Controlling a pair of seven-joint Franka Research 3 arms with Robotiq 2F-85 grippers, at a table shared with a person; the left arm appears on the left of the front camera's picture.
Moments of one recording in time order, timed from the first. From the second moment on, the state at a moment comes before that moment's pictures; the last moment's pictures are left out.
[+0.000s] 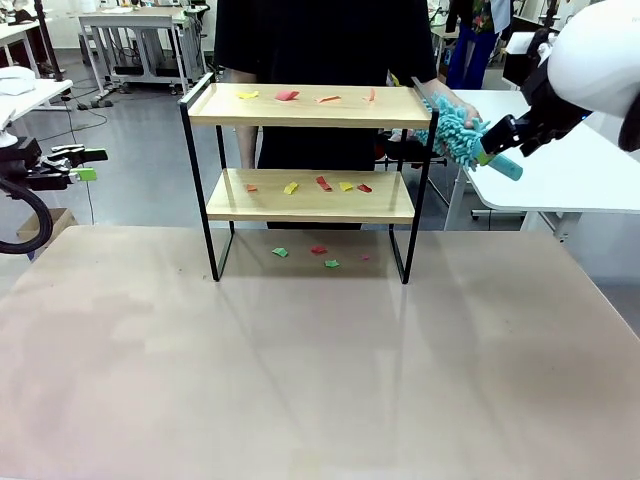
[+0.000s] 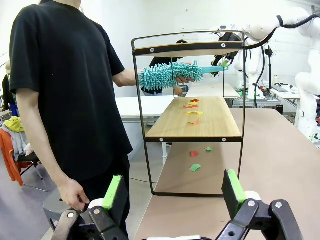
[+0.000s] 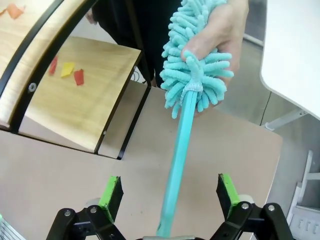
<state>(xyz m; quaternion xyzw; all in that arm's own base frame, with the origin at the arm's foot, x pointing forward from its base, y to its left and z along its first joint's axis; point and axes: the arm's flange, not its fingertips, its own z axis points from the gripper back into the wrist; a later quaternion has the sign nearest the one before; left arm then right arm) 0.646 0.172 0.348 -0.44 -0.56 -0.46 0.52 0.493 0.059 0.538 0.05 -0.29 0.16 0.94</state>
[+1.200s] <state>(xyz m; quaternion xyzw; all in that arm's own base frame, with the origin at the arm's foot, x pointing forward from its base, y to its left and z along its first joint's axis) 0.646 0.172 0.348 -0.44 -0.56 -0.46 0.52 0.504 0.057 0.519 0.06 -0.28 0.13 0.95</state>
